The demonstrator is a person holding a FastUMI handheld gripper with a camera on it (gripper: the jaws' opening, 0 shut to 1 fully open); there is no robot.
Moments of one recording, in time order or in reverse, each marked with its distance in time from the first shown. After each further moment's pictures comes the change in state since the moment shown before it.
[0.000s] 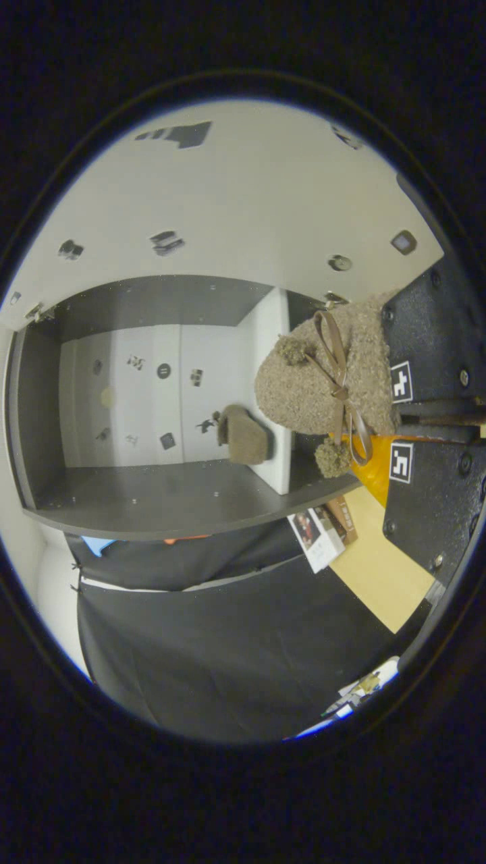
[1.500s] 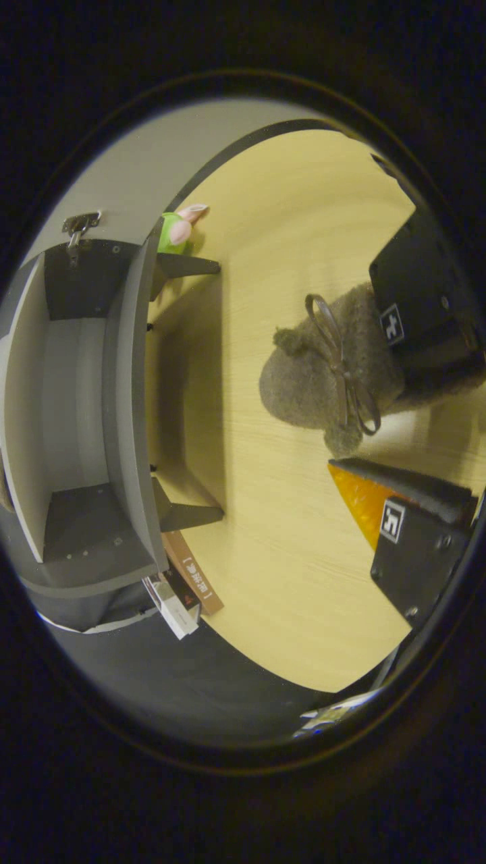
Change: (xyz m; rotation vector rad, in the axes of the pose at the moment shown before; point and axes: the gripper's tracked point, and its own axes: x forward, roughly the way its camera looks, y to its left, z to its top) arm 0.113 -0.032 -0.357 0.070 0.534 -0.060
